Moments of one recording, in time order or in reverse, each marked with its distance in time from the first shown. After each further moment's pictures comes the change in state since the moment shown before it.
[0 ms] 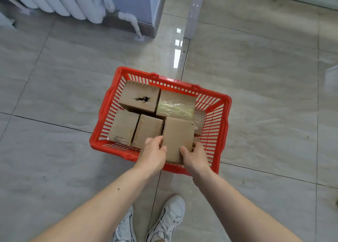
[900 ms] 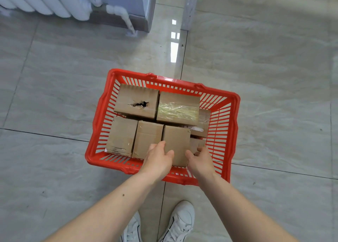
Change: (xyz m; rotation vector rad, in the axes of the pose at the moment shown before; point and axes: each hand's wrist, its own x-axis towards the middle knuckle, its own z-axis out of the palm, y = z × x) left_hand 0.031 0.010 -0.002 0.108 -0.120 -0.068; right_hand 0.039 0.003 0.013 0.001 0.052 0.145
